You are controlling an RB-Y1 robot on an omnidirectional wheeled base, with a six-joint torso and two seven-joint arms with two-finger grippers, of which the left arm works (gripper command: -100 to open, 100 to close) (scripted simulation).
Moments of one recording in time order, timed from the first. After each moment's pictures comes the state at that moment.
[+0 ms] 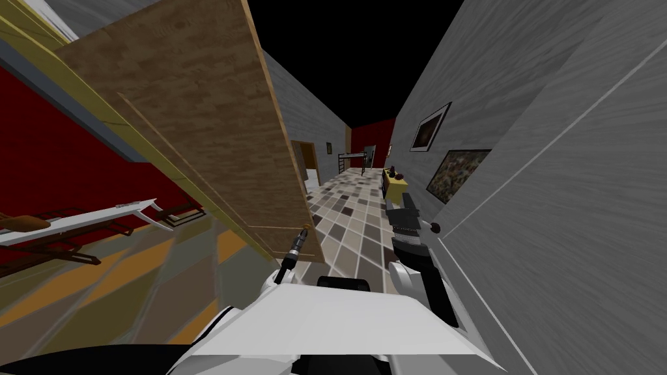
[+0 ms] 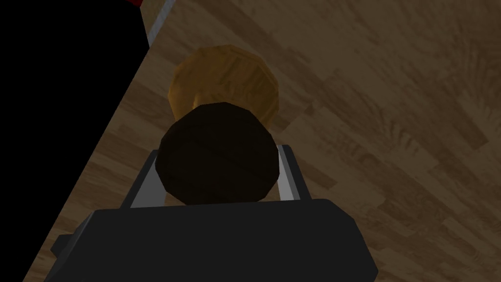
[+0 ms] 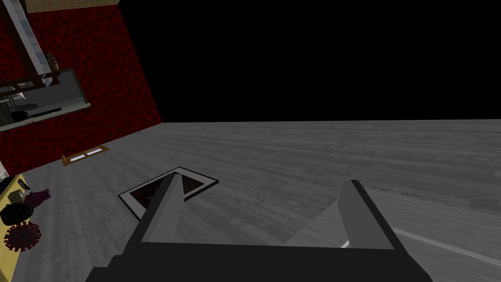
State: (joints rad) arm -0.06 0.30 -0.10 -0.61 0.12 -0.95 -0.66
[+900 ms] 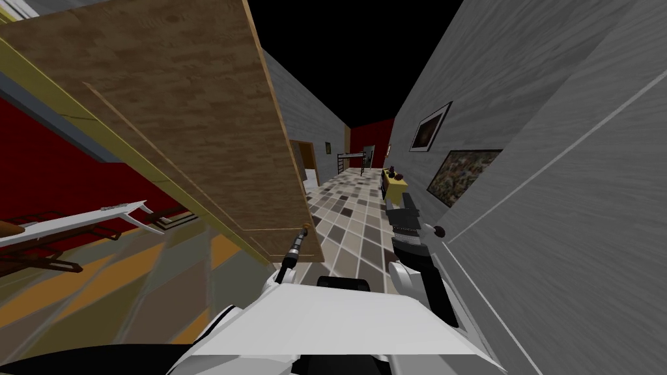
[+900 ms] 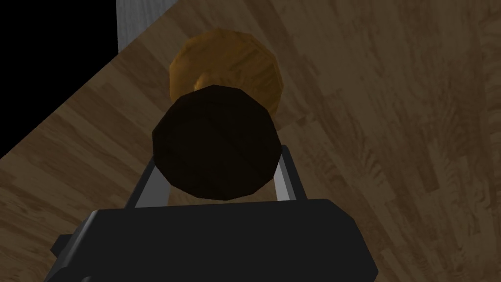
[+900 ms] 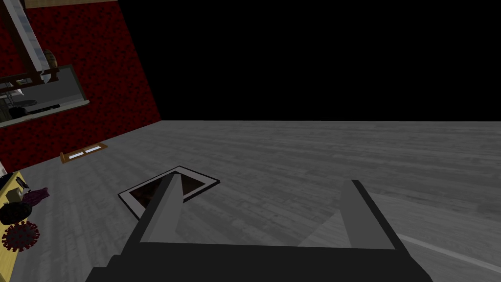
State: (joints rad) arm -0.07 0.30 -0.12 -0.62 0.23 -0.94 -0.44
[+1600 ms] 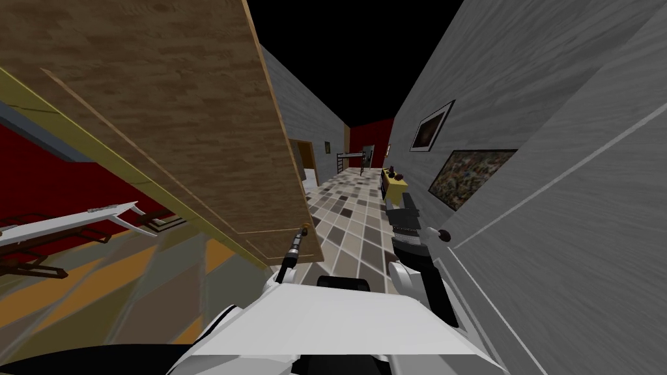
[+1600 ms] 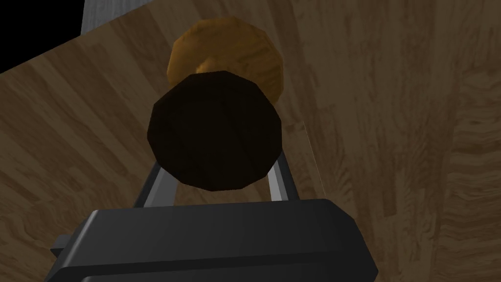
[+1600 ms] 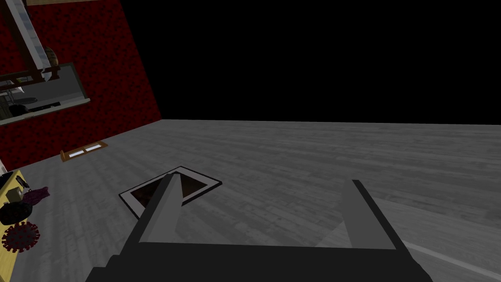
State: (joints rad) arm -0.07 0.29 -0.13 -0.62 0.31 -0.94 -0.27
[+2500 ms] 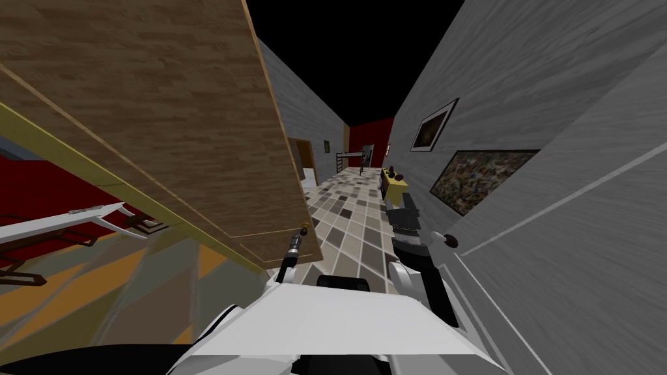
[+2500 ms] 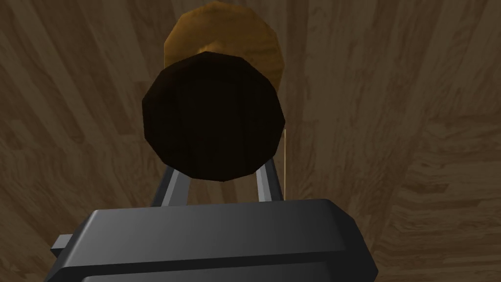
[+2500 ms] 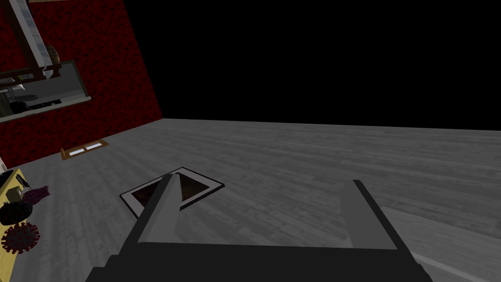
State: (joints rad) arm -0.07 0.29 -0.15 -0.63 0.42 -0.92 -0.06
